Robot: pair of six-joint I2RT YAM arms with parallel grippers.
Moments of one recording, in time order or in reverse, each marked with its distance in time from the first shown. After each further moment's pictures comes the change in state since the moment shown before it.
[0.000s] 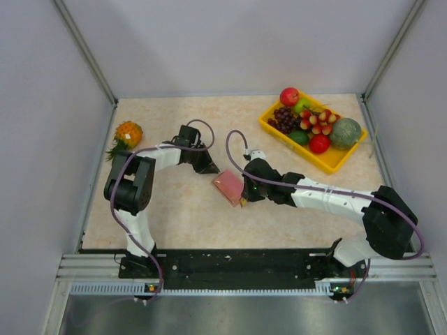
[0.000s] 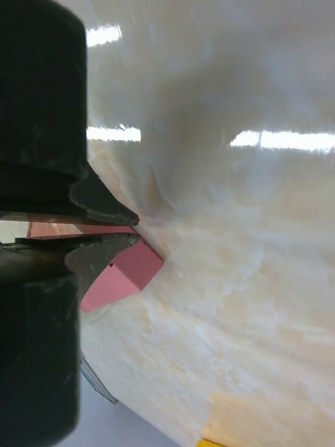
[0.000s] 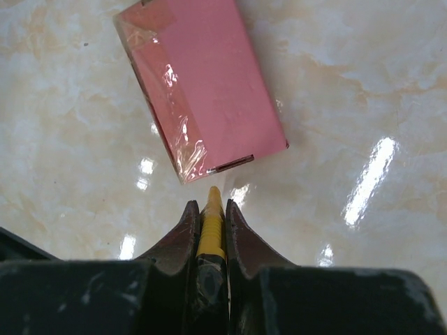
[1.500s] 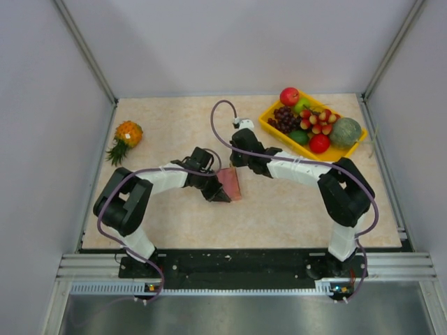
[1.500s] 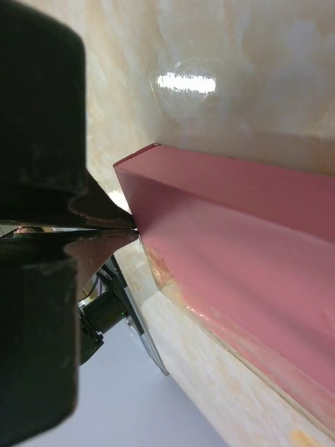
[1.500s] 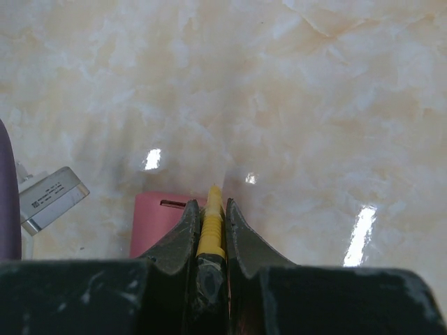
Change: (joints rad) left arm -0.202 -0.215 -0.262 -0.073 0.044 -0.369; right arm -0.151 0.390 0.344 0.216 0.069 -0.139
